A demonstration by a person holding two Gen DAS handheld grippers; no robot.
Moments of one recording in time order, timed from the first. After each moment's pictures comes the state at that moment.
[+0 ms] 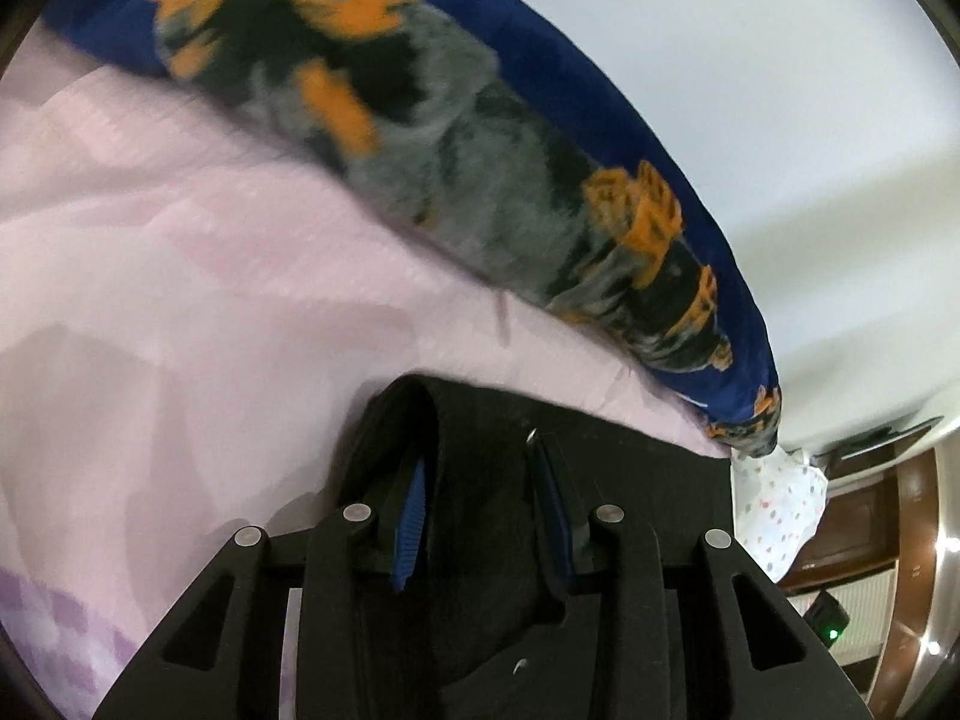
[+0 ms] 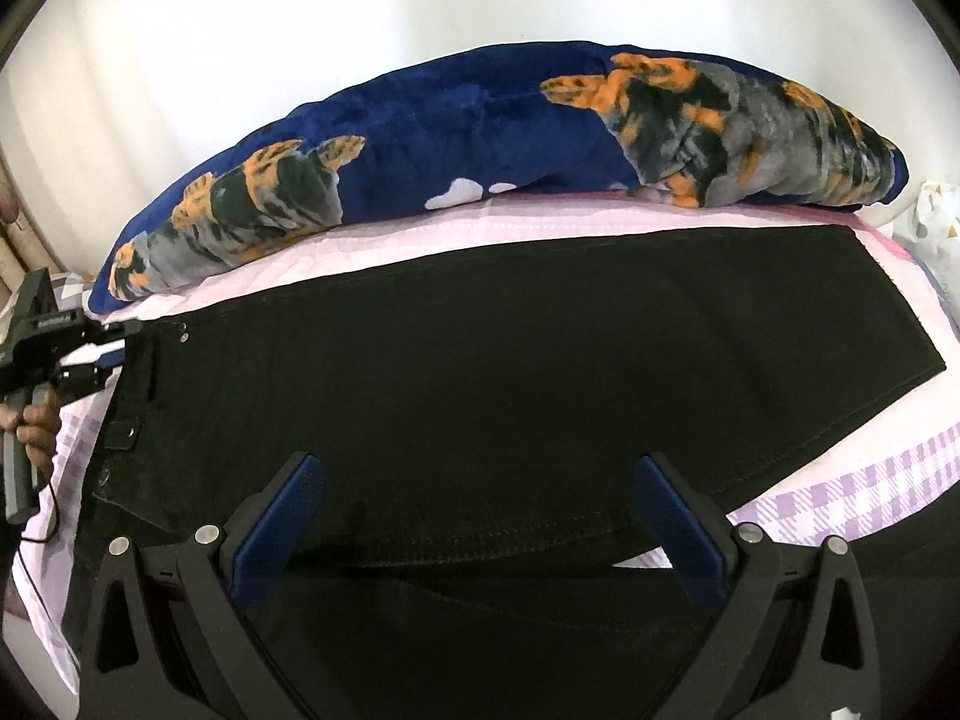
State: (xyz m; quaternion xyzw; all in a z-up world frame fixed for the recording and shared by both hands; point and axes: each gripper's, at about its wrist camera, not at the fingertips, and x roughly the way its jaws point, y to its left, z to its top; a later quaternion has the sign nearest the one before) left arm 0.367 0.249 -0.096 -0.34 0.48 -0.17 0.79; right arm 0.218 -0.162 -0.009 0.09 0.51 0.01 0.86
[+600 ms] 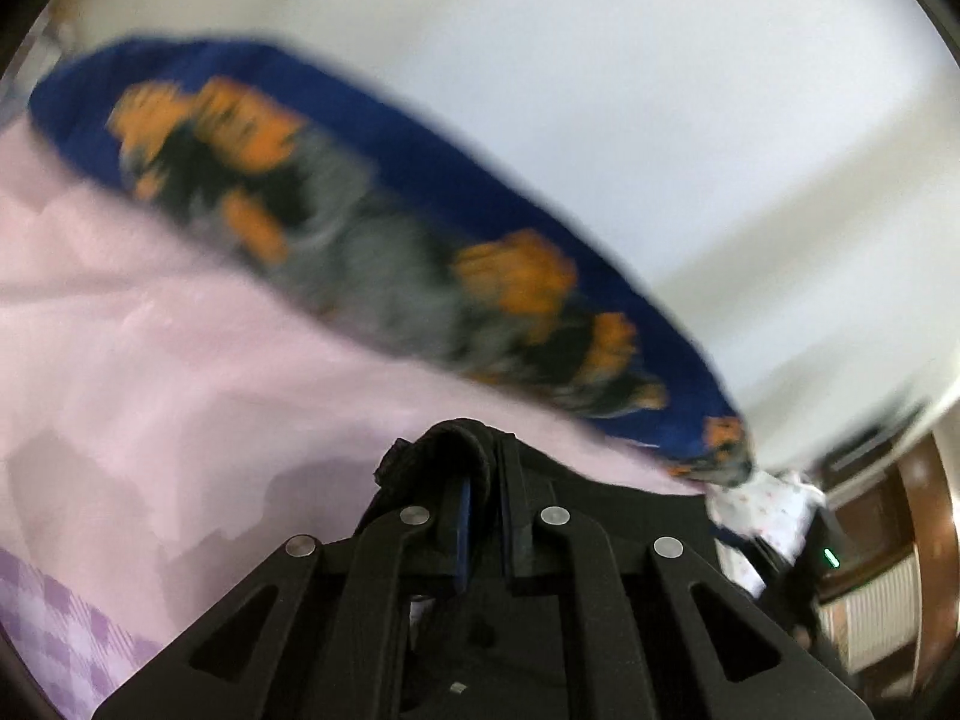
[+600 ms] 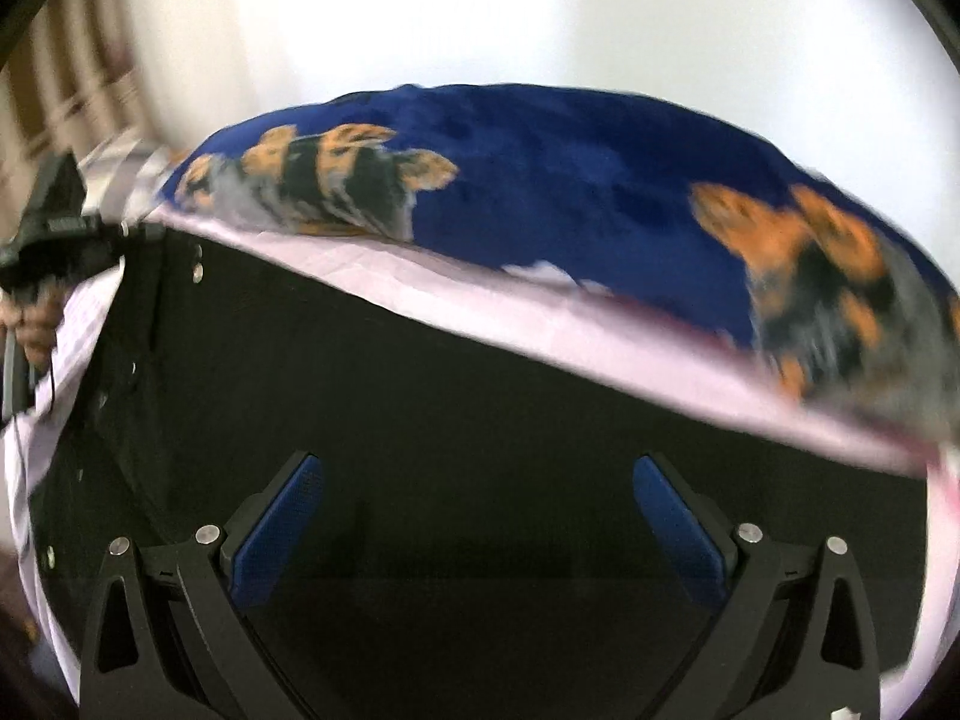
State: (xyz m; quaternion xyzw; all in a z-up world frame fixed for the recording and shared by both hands) left arm 0.336 0.229 -0.043 -0.33 0.37 -0.19 0.85; right arm 0.320 -0.170 -0.009 -0.07 0.51 0.22 0.83
